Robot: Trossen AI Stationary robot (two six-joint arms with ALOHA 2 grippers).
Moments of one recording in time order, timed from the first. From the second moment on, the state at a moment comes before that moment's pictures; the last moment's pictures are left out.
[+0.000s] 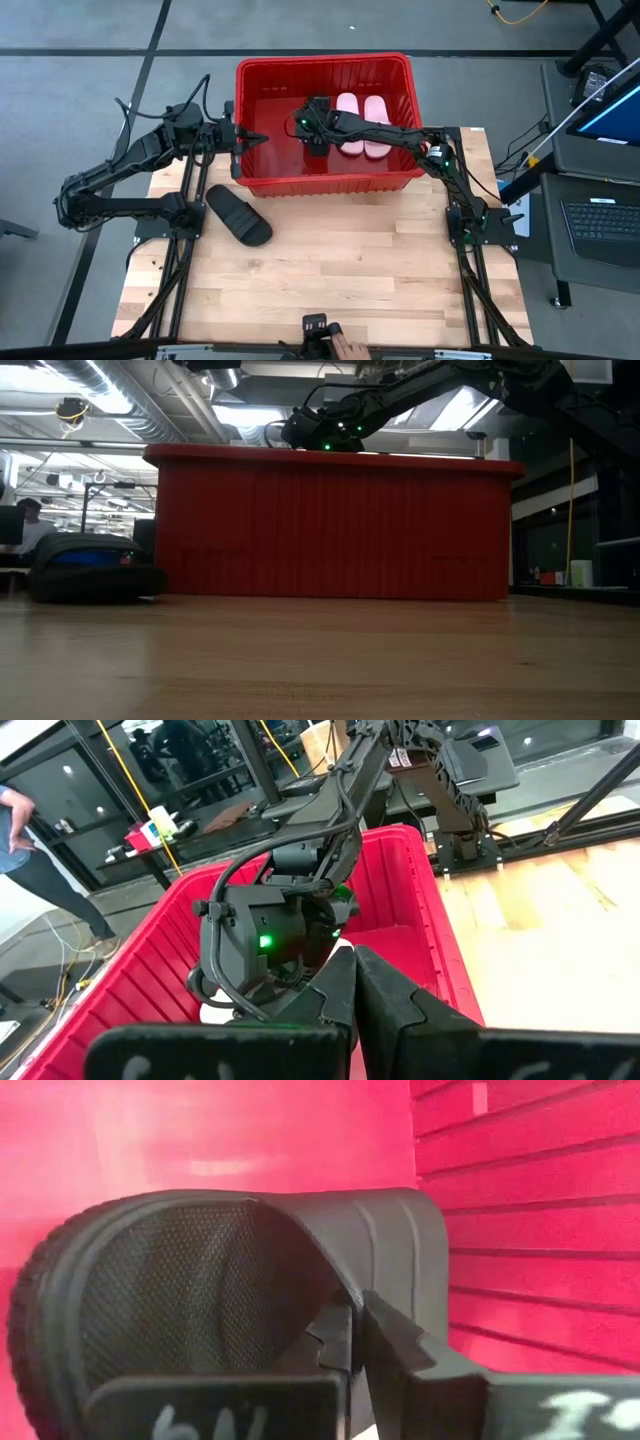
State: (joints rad) left arm 0.50 0.84 0.98 -0.35 0.21 0.40; right arm -0.40 2.30 2.04 -0.62 0.49 -0.63
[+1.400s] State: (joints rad) left arm 0.50 0.84 0.98 -0.35 0.21 0.36; right arm -0.42 2.30 2.04 -0.76 0.33 -0.55
